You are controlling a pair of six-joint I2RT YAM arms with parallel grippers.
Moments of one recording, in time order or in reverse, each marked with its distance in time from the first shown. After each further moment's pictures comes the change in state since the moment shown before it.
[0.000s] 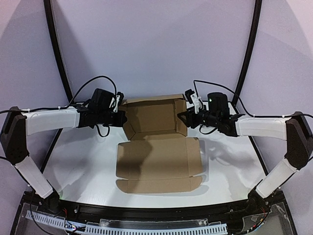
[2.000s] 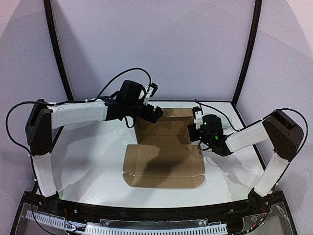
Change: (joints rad) left arm -0.156 0.303 0.405 0.033 -0.049 0.265; right arm 0.050 0.161 -0.251 0.408 0.428 0.136
